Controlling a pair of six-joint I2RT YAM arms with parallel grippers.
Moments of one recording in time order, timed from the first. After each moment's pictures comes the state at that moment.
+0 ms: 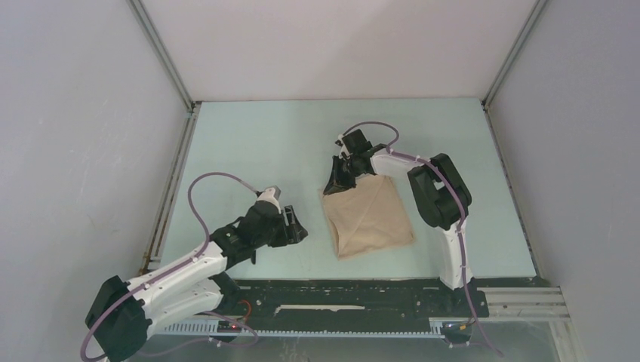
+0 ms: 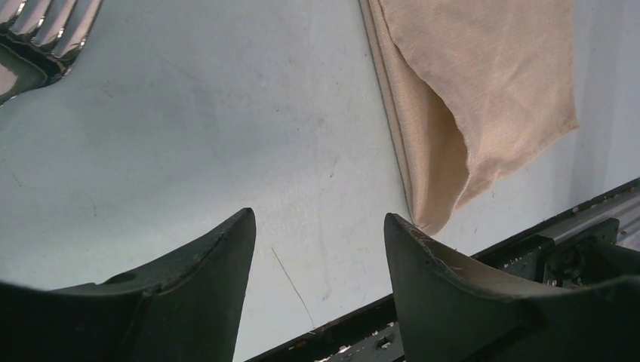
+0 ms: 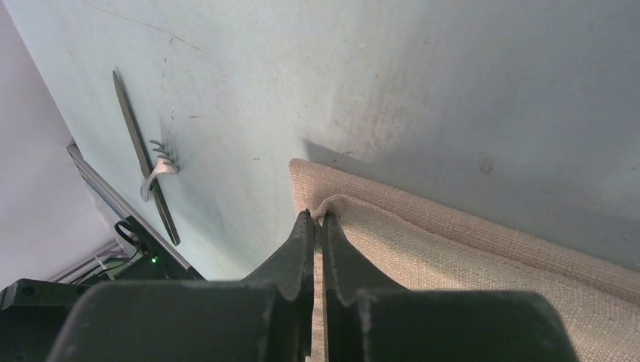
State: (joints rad) left arm -0.72 0.88 0.42 -0.29 -0.06 -0.81; right arm 0.55 2.13 1.47 -0.35 -0.50 0.63
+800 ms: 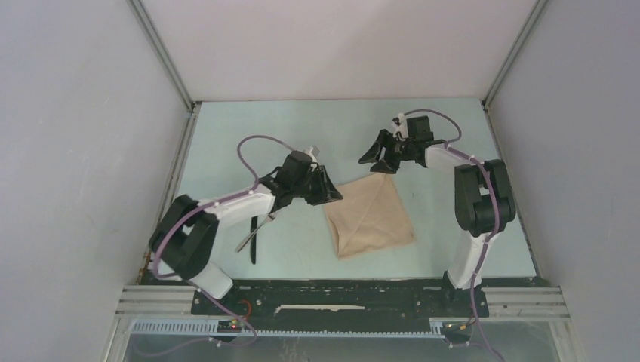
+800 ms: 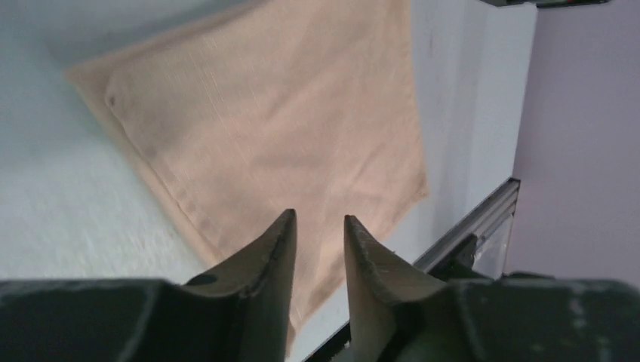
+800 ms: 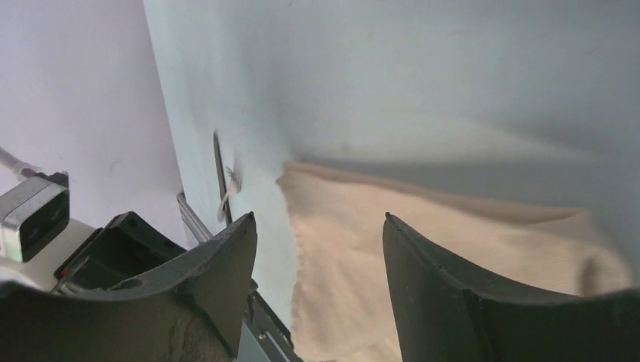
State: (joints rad) left arm -0.65 1.51 0.87 -0.05 0.27 -0.85; right arm 0.23 1.88 1.25 -0.20 -0.69 0.62
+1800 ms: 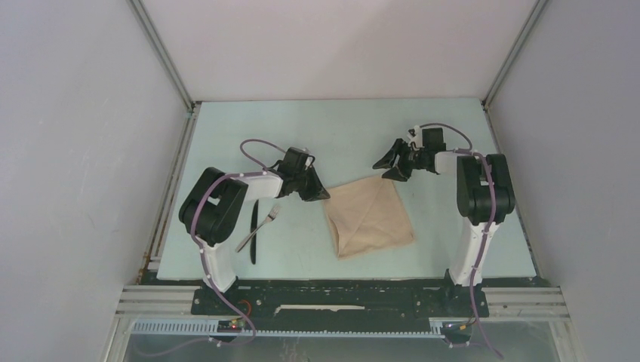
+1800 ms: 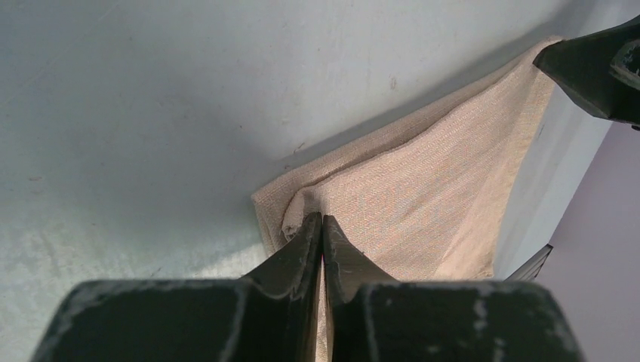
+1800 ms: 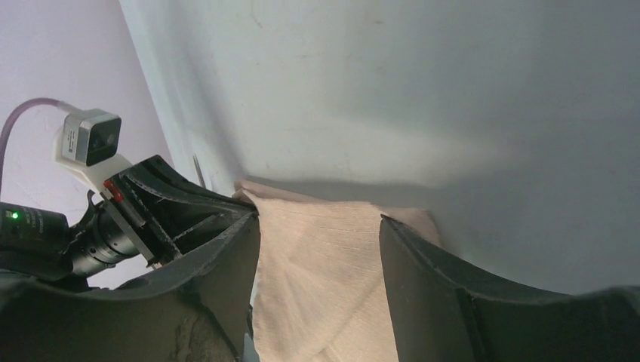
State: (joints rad) left arm -0.50 1.87 1.01 -0.02 0.29 -0.85; right arm 0.06 2.02 1.17 -0.03 -0.78 0.64
